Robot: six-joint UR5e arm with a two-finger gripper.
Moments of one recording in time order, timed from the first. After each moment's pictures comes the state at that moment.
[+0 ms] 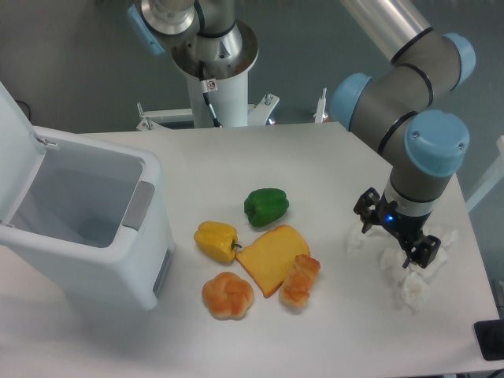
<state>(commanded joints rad) 2.68 -2.11 -1.30 -1.20 1.53 1.51</state>
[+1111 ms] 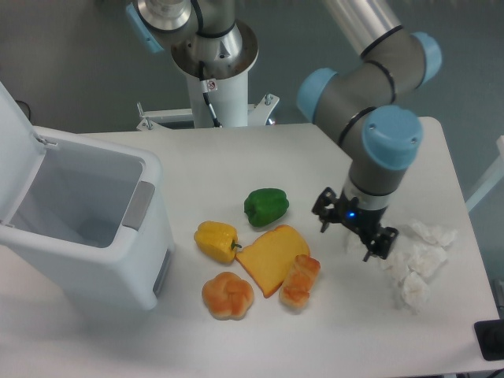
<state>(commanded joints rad) 2.61 -2.01 -1.53 -1.10 1.46 1.21</state>
